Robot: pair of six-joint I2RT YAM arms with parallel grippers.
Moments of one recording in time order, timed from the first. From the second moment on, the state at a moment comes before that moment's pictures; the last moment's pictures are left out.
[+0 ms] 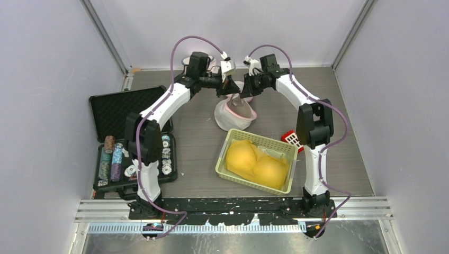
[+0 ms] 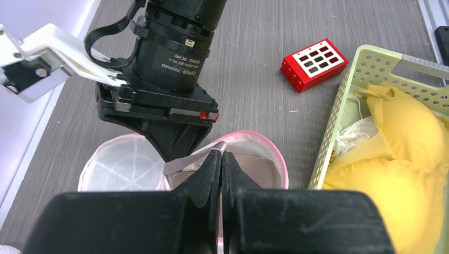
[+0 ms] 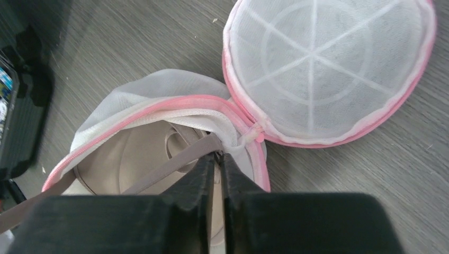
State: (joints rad) left arm -0.44 1.95 1.74 -0.27 0.96 0.47; right arm 0.30 2.18 1.89 -0.58 -0.57 -0.02
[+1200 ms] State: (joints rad) left arm -0.46 1.95 1.66 -0.33 0.68 0.77; right arm 0.30 2.08 1.90 -0.58 -0.68 -0.03
